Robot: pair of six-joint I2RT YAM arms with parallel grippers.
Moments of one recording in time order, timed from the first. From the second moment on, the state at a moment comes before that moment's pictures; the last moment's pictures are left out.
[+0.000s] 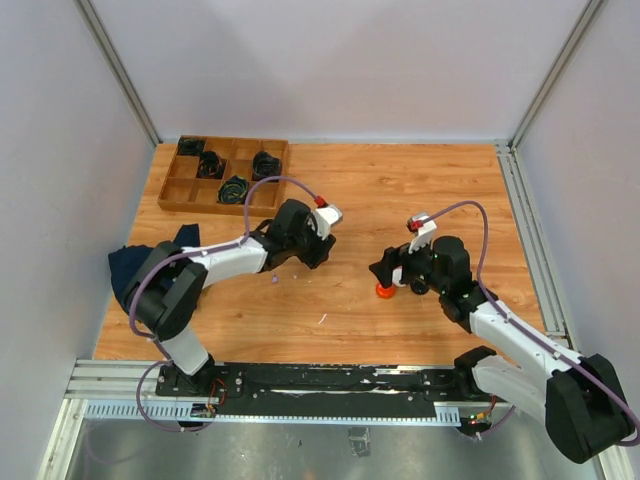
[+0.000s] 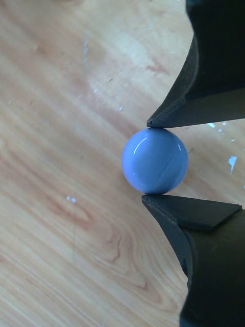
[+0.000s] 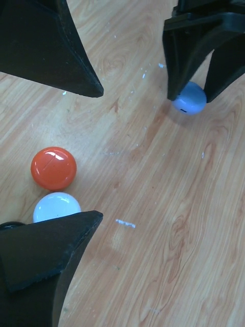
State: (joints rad) left arm -0.63 1.70 0.96 0.03 0.15 0.15; right arm 0.44 0.96 0.37 0.21 -0.23 0.16
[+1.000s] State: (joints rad) left arm -0.92 1.25 0.67 0.24 0.25 0.83; right arm 0.44 1.15 0.70 -0.09 -0.75 0.17
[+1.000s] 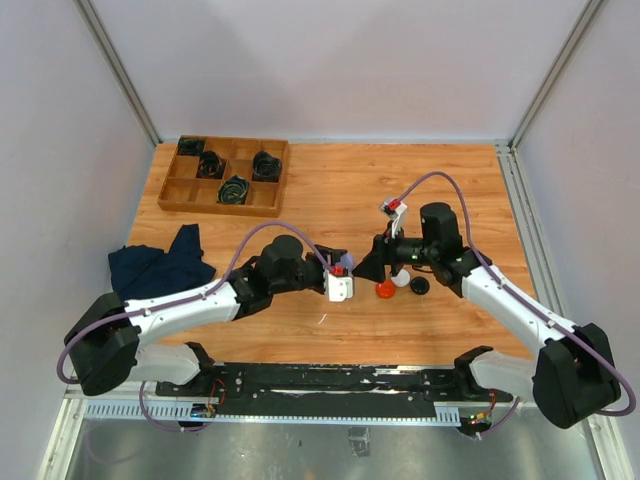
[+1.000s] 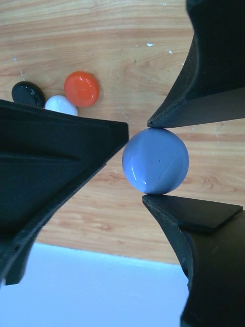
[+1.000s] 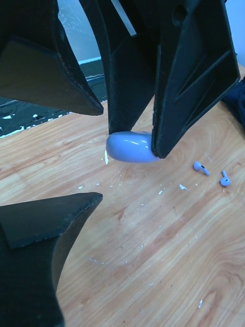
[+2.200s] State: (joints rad) left arm -1.01 1.23 0.67 0.19 0.20 1.01; right arm 0.49 1.29 0.80 -0.17 -0.91 0.06
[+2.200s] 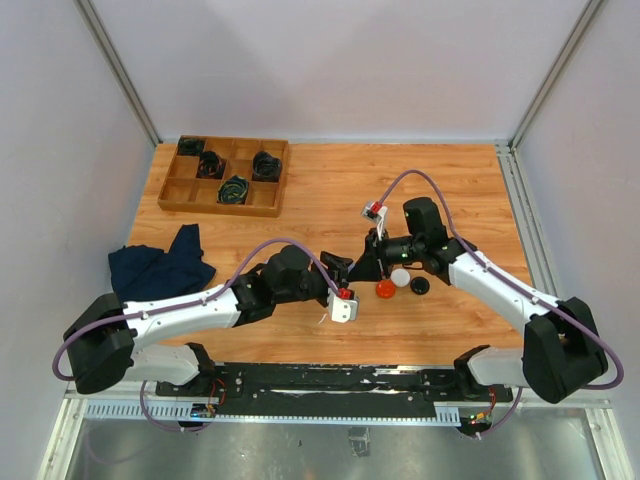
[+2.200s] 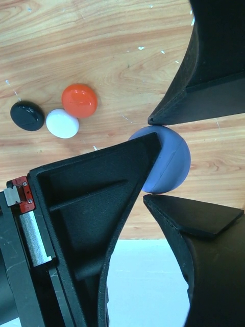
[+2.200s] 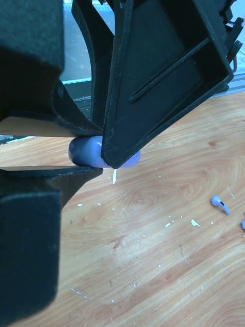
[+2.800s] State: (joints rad) left arm -1.02 1.12 0.64 0.25 0.07 0.81; right arm 0.49 1.13 0.70 0.02 -0.86 -0.02
